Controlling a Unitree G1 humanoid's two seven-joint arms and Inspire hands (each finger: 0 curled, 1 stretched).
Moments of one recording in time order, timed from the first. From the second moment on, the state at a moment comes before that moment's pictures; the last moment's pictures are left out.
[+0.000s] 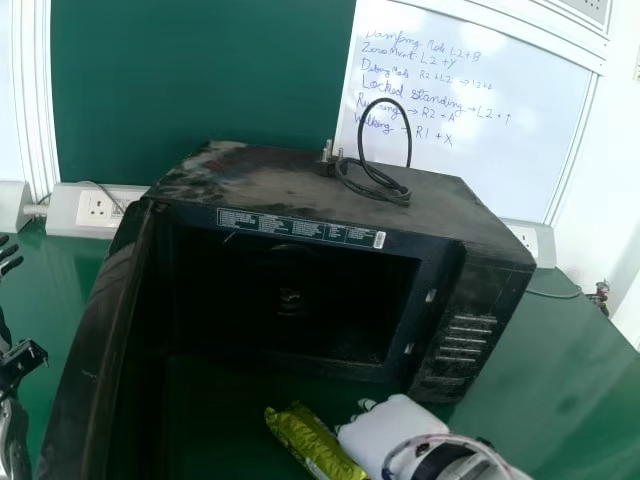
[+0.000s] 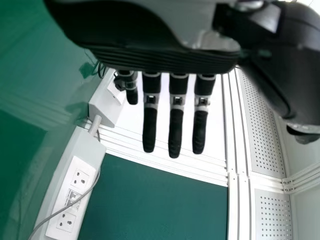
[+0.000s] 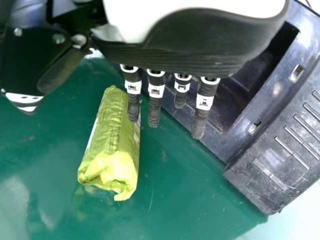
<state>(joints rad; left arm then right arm) -0.22 0.22 0.50 -0.01 -0.25 0.02 0.21 -0.26 -0.63 0.27 -1.01 -1.20 0.07 1.59</state>
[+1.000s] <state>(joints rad) -0.21 0.21 0.50 -0.06 -0.25 0.04 0.21 -0.35 -0.46 0.36 -0.68 -1.45 -0.21 1.52</state>
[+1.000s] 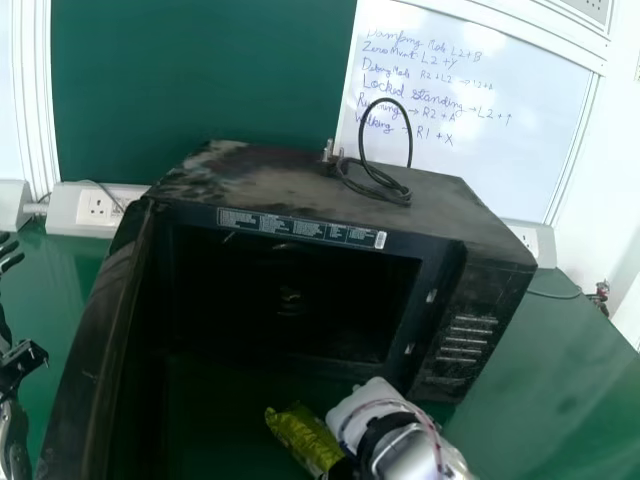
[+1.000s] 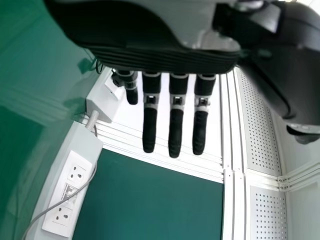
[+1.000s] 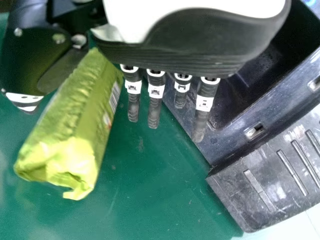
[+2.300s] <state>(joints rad) -0.21 0.21 0.50 -0.08 -0.26 0.05 0.17 -0.32 -0.42 0.46 -0.56 -1.64 -0.23 1.44</state>
